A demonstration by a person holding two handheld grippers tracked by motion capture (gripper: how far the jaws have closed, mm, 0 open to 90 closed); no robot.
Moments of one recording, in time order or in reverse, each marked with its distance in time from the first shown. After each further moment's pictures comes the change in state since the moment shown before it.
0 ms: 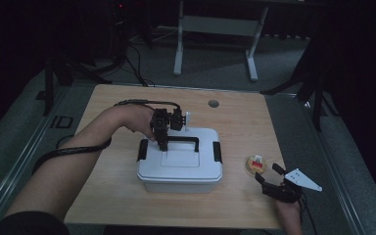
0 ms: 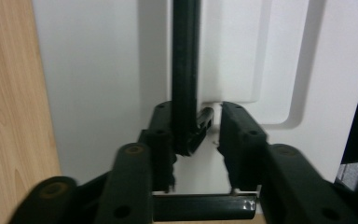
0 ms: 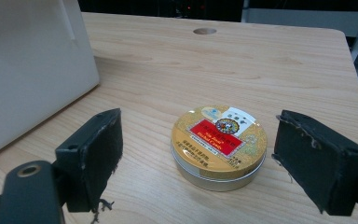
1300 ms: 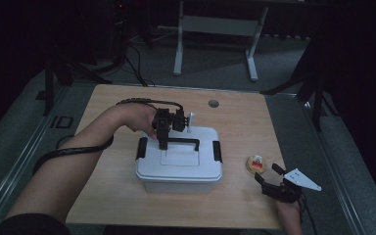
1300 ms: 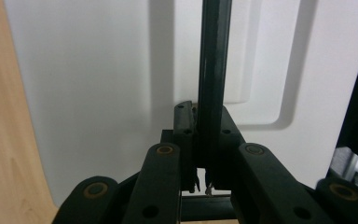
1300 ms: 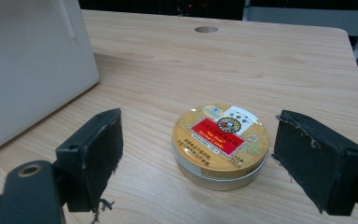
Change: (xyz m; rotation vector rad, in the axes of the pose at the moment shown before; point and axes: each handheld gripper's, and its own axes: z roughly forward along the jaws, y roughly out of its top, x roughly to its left) left arm -0.006 0.007 -0.011 0.047 -0.013 0.003; right arm 0.000 0.000 0.001 0.007 0.004 -0.006
